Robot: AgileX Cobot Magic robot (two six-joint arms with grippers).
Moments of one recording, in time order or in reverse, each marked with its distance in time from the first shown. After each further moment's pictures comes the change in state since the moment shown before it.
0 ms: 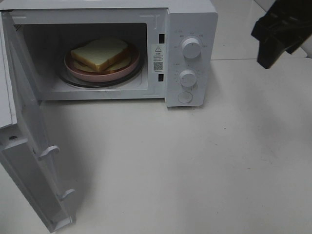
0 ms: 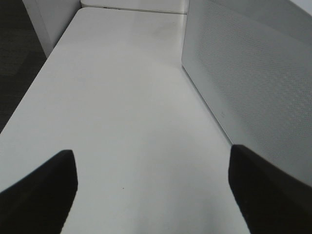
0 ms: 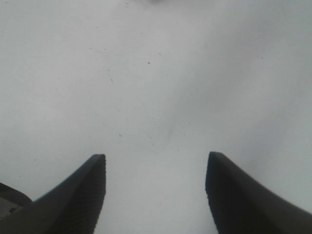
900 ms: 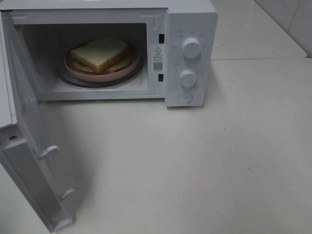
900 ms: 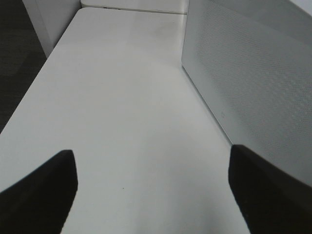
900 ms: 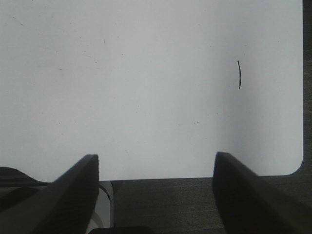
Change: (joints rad) left arm 0.000 0.000 0.000 0.000 0.000 0.000; right arm -0.383 -0.596 0.473 0.031 0.002 0.114
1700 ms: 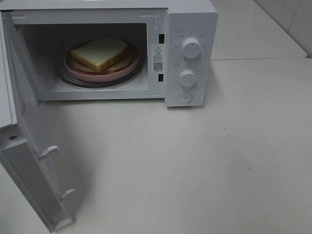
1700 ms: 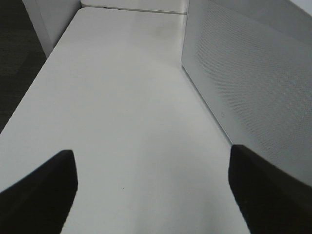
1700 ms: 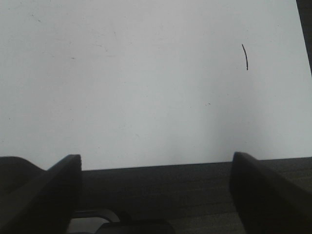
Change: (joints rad) left arm 0.000 0.000 0.000 0.000 0.000 0.000; right arm 0.000 -0.510 0.291 0.023 -0.003 0.041
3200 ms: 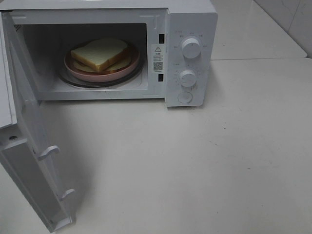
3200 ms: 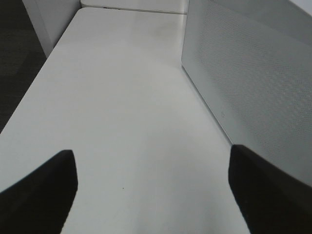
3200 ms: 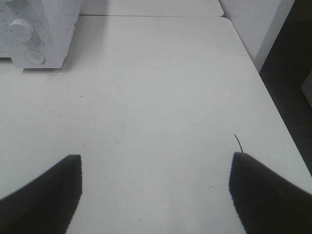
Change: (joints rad) left arm 0.000 0.000 0.000 0.000 0.000 0.000; right arm 0.000 -0.463 0.174 0.029 -0.204 -0.015
